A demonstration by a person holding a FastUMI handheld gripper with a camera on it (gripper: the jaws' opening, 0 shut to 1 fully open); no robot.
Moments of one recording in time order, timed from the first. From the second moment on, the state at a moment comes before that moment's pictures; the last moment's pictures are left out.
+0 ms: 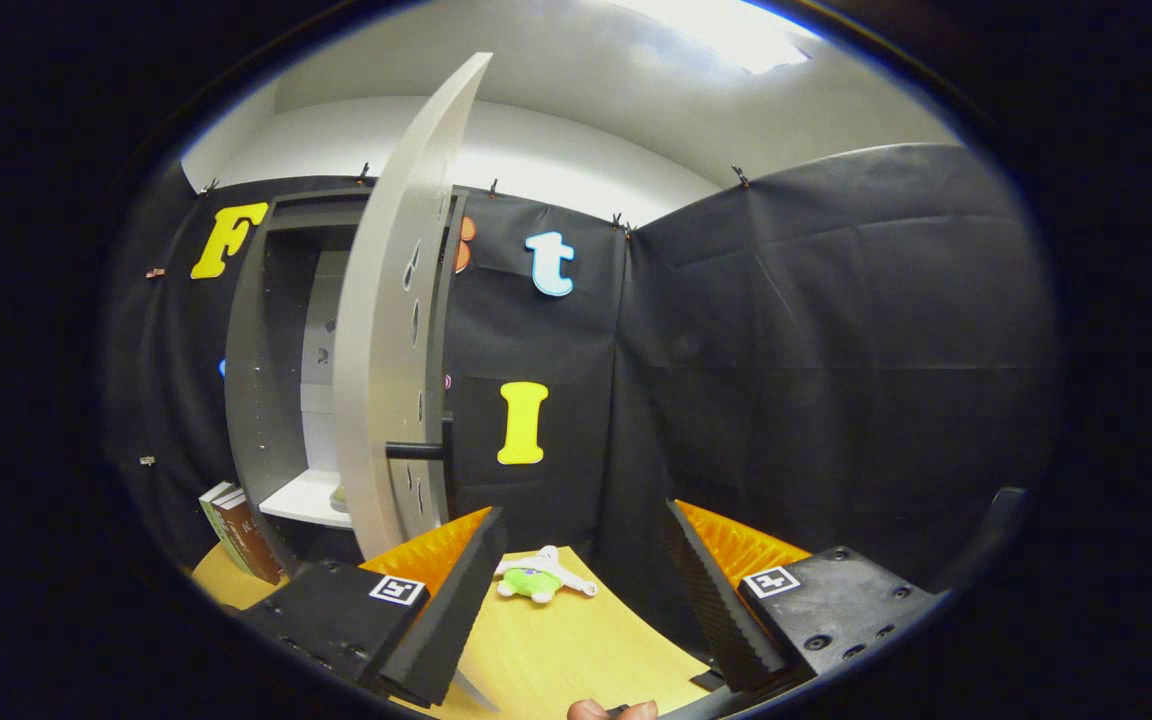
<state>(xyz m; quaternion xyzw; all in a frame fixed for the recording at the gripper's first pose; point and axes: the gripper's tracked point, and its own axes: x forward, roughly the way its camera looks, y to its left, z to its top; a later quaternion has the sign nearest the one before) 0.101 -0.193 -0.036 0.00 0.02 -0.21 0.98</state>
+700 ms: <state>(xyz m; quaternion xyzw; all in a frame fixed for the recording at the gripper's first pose) 0.110 -0.149 -0.049 0.06 0.04 -0.18 0.98</state>
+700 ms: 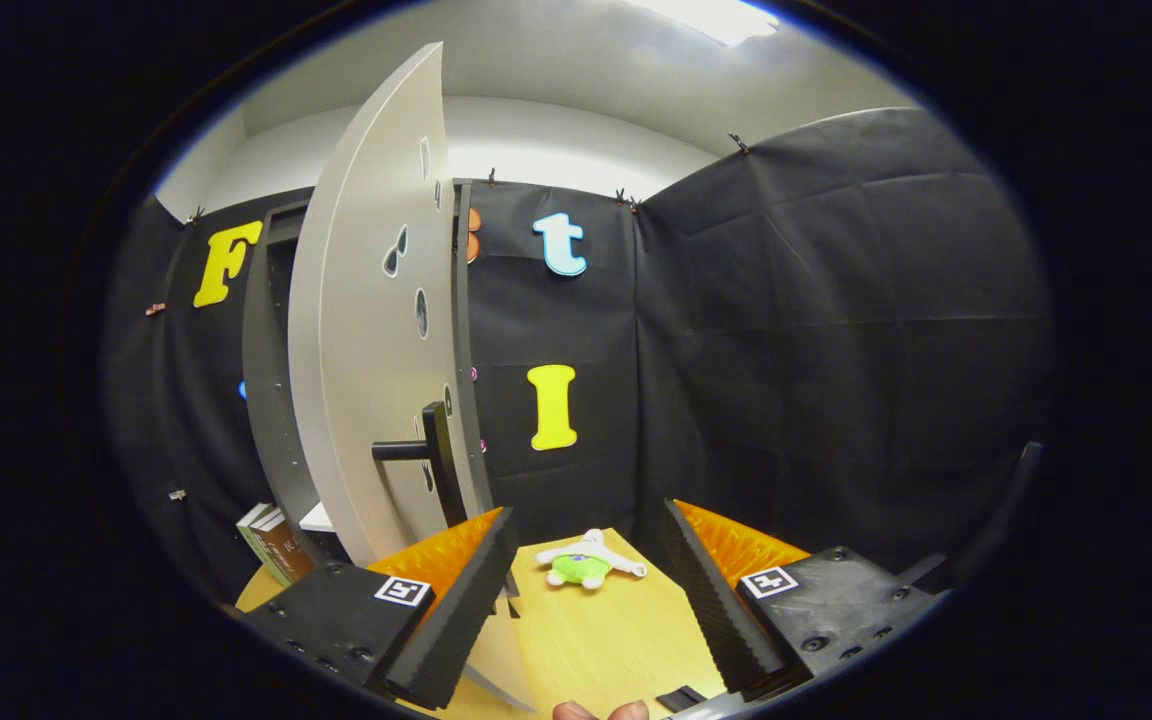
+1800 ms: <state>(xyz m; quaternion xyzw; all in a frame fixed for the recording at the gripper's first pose) 0.170 0.038 -0.058 0.09 0.07 0.00 0.99</state>
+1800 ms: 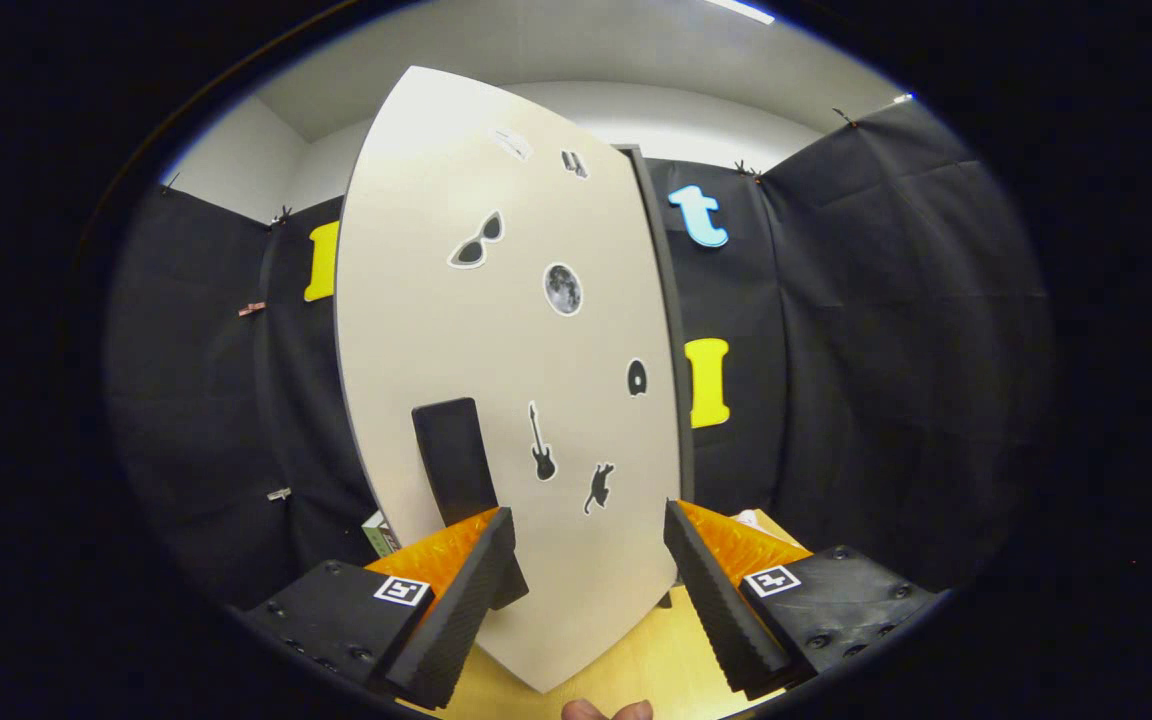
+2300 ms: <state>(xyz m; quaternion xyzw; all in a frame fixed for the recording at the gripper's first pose) 0.202 0.111 -0.053 0.07 0.06 0.05 0.99</state>
